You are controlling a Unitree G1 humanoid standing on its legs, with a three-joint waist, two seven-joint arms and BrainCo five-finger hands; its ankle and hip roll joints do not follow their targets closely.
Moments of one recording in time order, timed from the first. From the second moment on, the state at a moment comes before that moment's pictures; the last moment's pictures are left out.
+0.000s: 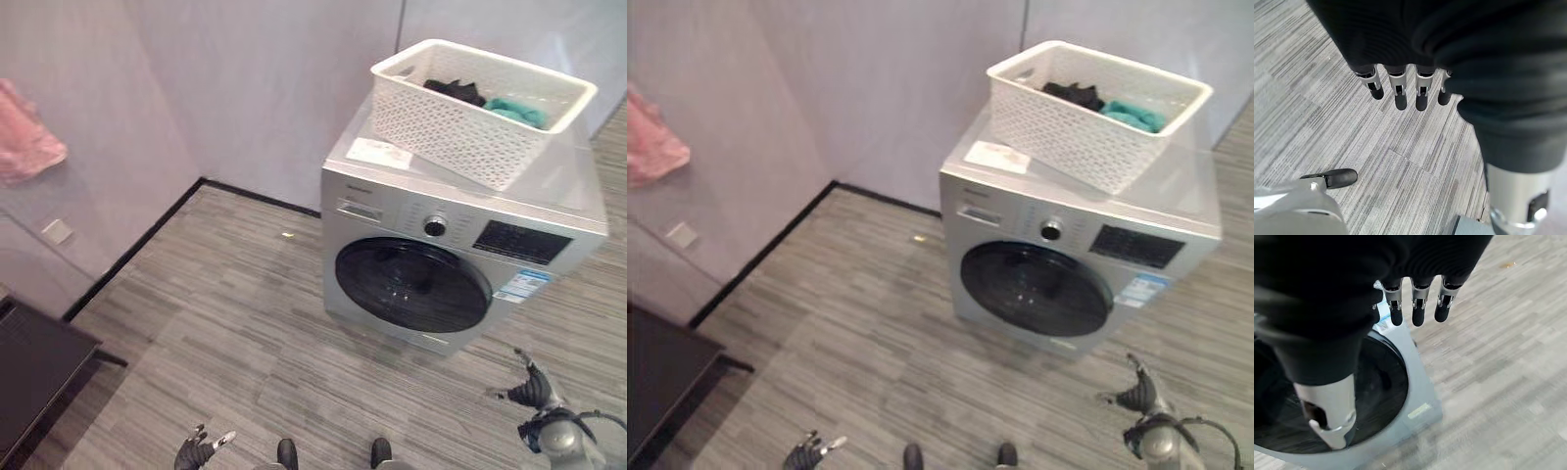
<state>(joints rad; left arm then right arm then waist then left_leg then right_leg) 0.23 0.24 -0.07 0.81 -0.29 -0.05 0.05 0.18 -0.57 -0.09 0.38 -0.37 0.09 -0.14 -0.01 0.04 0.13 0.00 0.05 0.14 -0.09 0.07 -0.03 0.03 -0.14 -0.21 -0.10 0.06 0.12</state>
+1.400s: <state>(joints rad) 0.05 0.28 -0.13 0.75 -0.35 -0.11 0.08 -0.38 -0.69 -0.13 0.72 -0.03 0.08 -0.49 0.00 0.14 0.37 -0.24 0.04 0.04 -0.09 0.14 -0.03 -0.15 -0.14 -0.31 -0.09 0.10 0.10</state>
